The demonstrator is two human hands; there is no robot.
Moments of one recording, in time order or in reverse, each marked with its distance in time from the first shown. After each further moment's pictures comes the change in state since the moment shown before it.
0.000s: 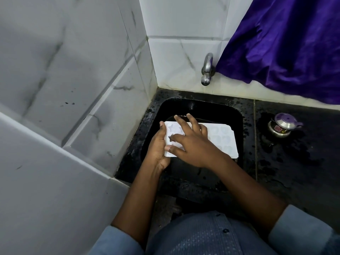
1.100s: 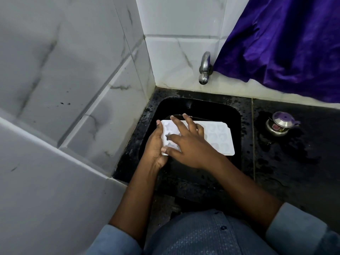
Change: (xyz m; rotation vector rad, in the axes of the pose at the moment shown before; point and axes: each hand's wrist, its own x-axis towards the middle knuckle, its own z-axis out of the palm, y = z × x) left_hand 0.002 0.001 0.004 -0.019 0.003 0.001; right_hand 0.002 0.002 0.009 -0.026 0.030 -0.007
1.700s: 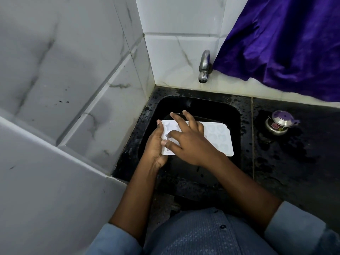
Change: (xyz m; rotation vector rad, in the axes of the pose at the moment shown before) left_hand 0.005 -0.005 -0.005 0.007 -0.006 -0.002; right_hand 0.000 -0.002 -0.005 0.075 0.052 0.007
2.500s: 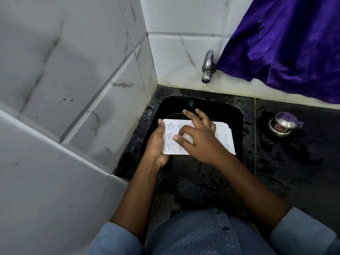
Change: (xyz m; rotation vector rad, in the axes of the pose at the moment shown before) left_hand -0.008 0.004 0.008 0.001 -0.011 -0.026; right_hand -0.009 0.023 -0.004 0.151 0.122 0.035
